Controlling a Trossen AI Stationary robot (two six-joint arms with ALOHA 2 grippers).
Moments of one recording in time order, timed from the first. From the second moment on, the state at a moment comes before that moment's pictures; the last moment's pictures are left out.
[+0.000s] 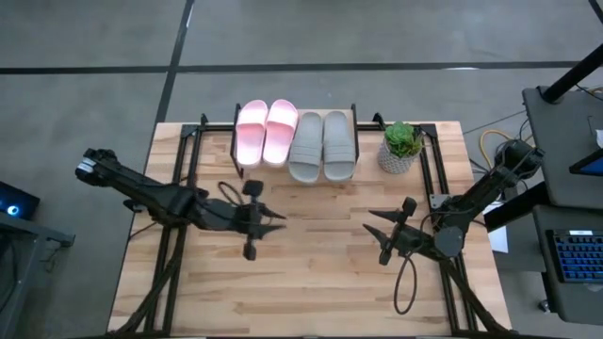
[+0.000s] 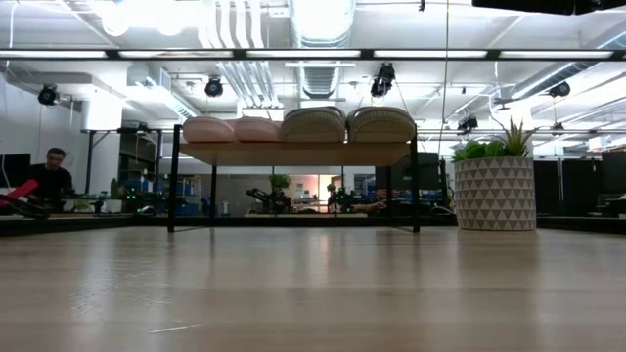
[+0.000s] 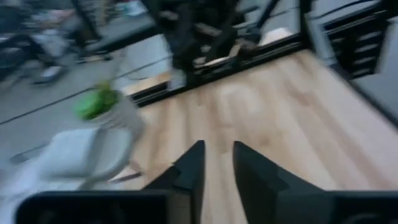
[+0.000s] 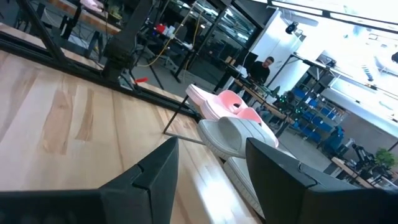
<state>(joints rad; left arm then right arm) -0.39 1.21 1.08 -0.23 -0.40 0.19 0.79 1.17 0.44 0.73 1.22 -0.53</state>
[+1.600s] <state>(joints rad) 0.09 0.30 0.20 0.06 -0.06 0.18 0.79 1.17 0.42 0.73 1.22 -0.47</state>
